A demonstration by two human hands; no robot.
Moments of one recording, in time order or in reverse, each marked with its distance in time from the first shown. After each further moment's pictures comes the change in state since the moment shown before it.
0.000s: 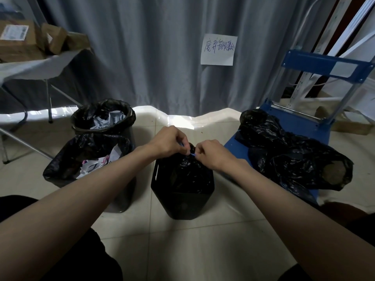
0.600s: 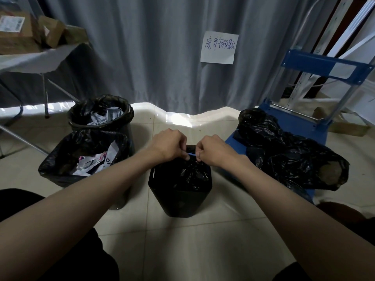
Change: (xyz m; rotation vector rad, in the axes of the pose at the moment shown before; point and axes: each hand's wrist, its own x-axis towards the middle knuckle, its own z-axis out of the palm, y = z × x) left_hand 0.001 0.000 0.016 0.323 0.033 -0.058; right_hand -0.015 -0.014 -0.019 -0.055 -0.026 0.055
